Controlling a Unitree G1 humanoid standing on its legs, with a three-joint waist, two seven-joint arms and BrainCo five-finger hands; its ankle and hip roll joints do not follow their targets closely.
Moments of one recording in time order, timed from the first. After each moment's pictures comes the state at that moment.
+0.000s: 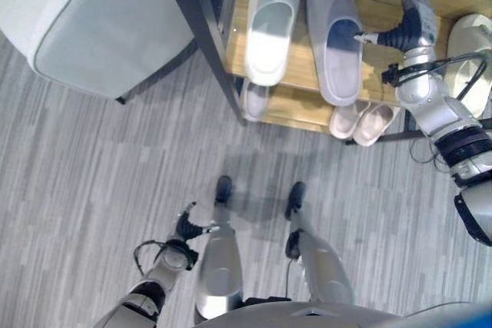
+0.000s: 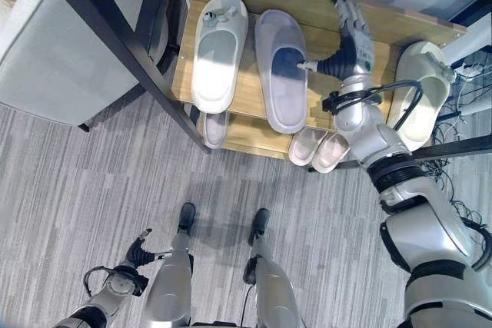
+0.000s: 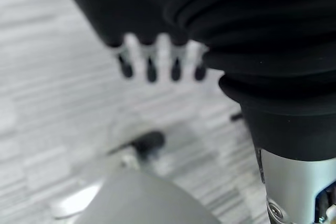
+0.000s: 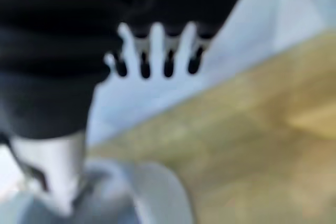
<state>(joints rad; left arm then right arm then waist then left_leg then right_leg) -0.13 0.35 -0.34 1.05 0.05 -0.23 0.29 -0.99 -0.69 0.52 0.71 -0.14 -0.17 -0.55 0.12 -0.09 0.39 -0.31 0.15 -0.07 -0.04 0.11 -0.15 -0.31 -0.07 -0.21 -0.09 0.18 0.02</state>
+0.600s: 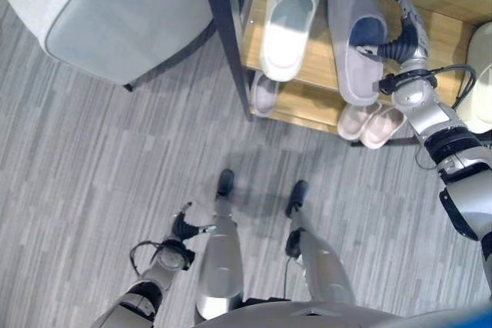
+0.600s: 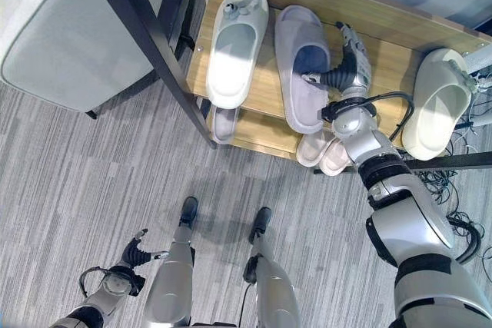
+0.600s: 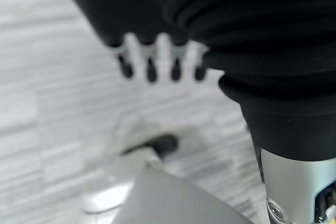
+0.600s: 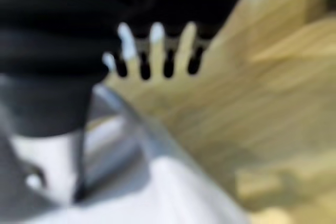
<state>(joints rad) -0.13 0.37 -0.34 1.05 0.01 -0.23 0.29 -1.04 -0.65 0.52 0.93 0.01 -0.19 -0.50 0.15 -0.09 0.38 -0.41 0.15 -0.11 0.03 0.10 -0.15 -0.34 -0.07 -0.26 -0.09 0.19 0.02</state>
